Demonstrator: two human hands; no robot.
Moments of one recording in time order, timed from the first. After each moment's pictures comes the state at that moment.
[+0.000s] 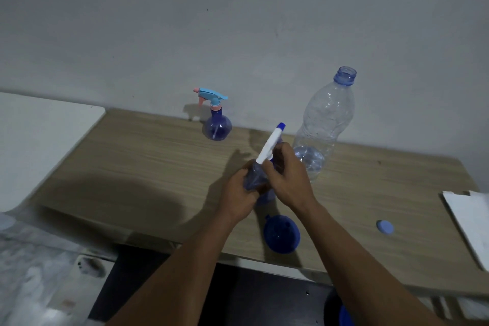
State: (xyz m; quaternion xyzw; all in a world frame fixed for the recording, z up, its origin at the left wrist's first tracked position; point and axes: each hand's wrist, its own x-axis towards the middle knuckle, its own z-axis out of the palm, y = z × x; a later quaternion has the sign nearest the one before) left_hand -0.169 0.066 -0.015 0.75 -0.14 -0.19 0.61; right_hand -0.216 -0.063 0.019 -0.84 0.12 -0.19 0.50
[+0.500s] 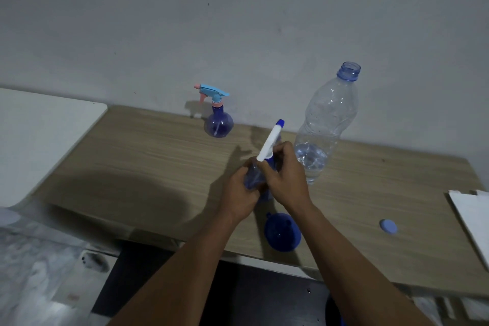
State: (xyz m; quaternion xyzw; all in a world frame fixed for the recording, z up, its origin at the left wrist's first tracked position) left_hand -0.173 0.067 -0.022 0.77 -0.16 -0.15 0.60; right_hand -0.213 -0.054 0.011 -0.81 0.13 -0.23 0.53
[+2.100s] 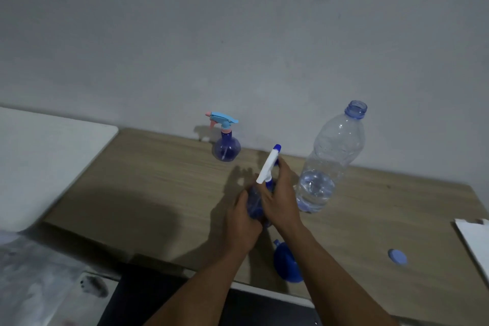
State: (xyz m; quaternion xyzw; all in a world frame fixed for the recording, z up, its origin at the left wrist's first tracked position) left_hand -0.174 0.078 -0.016 0.84 -0.12 -0.11 0.52; right_hand -0.183 -0.027 0.015 -0.78 0.17 -0.20 0.58
